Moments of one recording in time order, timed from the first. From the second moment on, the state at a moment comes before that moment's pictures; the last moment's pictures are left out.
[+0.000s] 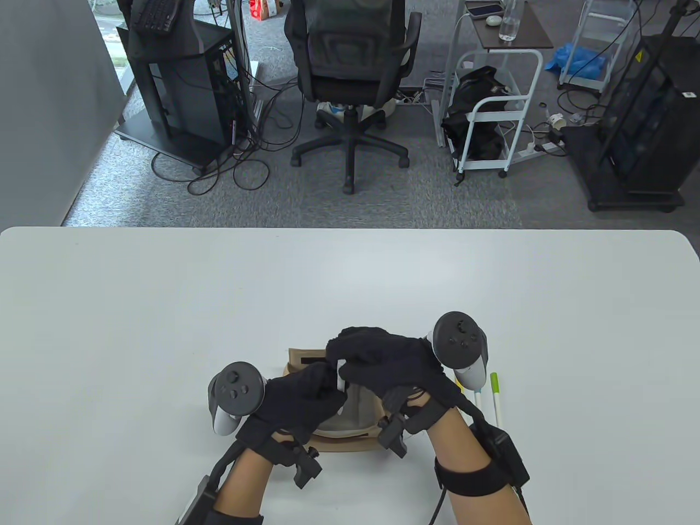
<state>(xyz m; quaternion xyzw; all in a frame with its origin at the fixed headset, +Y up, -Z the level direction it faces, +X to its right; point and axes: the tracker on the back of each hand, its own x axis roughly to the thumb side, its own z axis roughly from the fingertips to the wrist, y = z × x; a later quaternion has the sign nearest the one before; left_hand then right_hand) -0.149 -0.684 -0.298 0.02 -0.28 0.54 0.79 0.073 -0.603 -0.320 0.31 -0.01 0.77 0.55</state>
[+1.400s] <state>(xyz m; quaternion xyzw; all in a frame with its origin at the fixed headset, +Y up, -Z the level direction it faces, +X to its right) -0.230 -0.696 -0.282 0.11 -0.16 0.38 0.90 0.237 -0.636 -0.367 -0.22 -0.02 0.96 0.16</state>
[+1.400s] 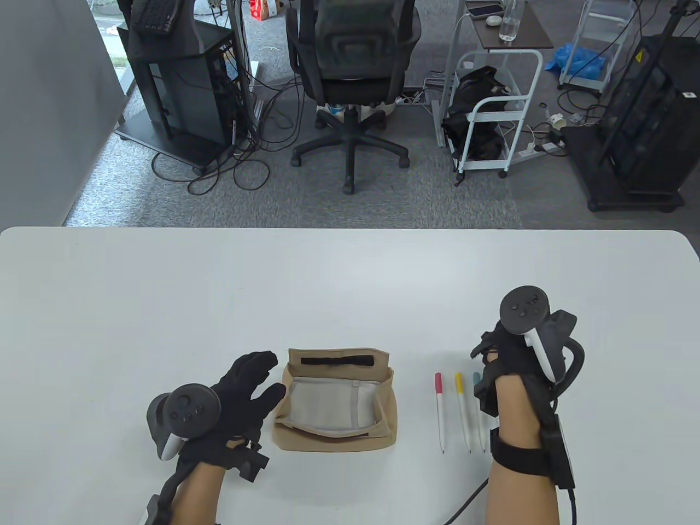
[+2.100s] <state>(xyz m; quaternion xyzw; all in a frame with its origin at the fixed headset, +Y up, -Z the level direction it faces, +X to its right) -0.226 -0.700 -0.281 0.10 -0.17 0.36 0.91 0.269 -0.744 -0.398 -0.32 0.06 0.95 0.06</state>
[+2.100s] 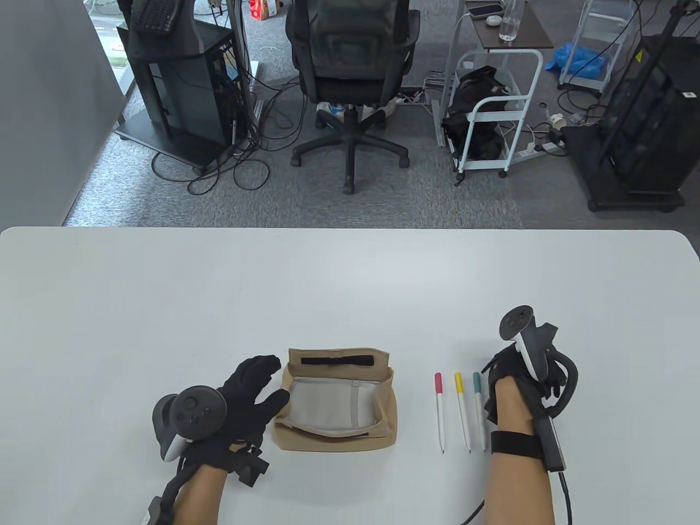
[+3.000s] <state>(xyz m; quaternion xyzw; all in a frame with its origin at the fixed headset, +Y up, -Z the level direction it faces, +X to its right) -0.225 -0.664 -0.280 0.13 -0.18 0.30 0.93 0.267 -0.603 -0.328 -0.24 -0.13 0.95 0.11</state>
